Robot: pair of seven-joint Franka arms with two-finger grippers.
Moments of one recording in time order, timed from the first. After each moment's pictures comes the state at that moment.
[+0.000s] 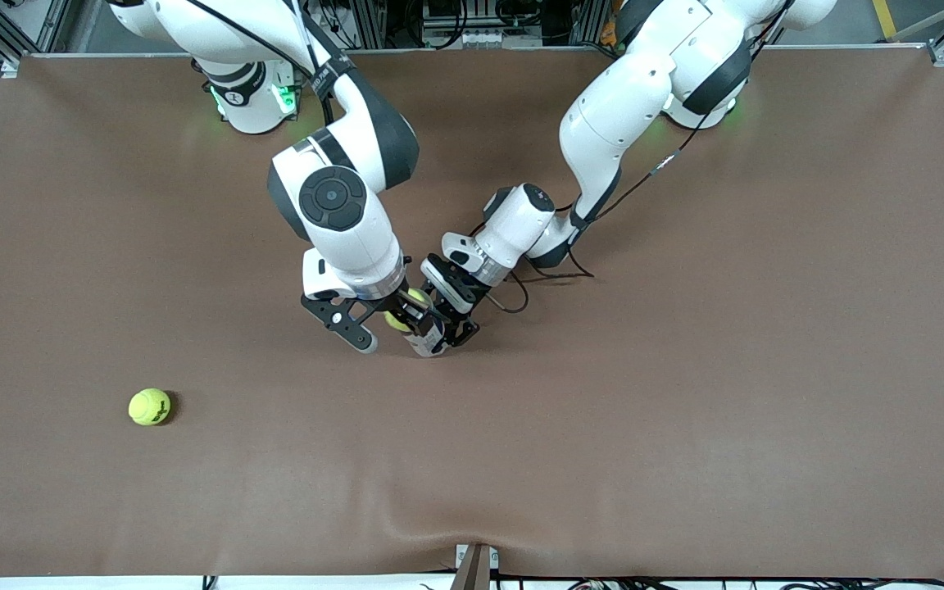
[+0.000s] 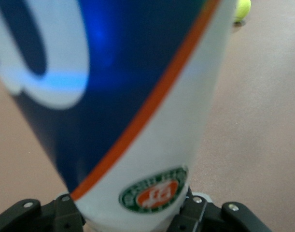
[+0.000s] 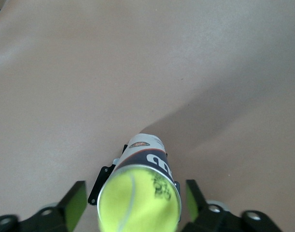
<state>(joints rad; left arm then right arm) -0.65 1.07 -0.31 -1.55 -0.27 3.58 0.55 0.60 0.54 -0.01 -1.41 0.01 2.01 1.25</state>
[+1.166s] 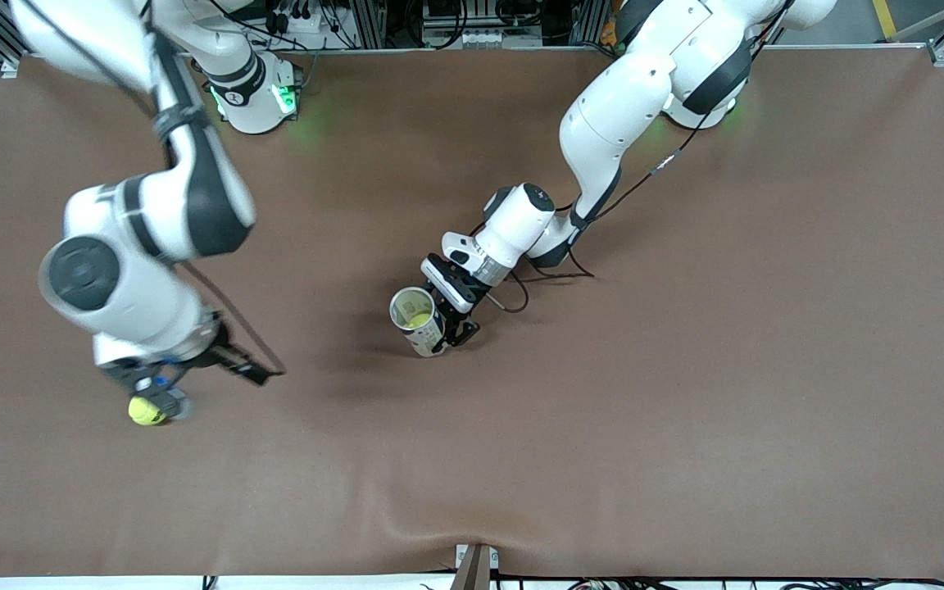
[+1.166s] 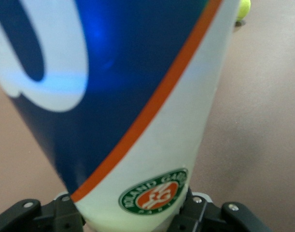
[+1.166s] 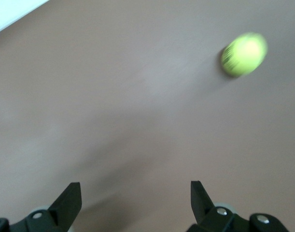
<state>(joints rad) -0.65 1.07 -0.31 -1.56 -0.27 3.58 0.55 0.22 0.52 -0.06 -1.39 -0.08 1.89 0.70</state>
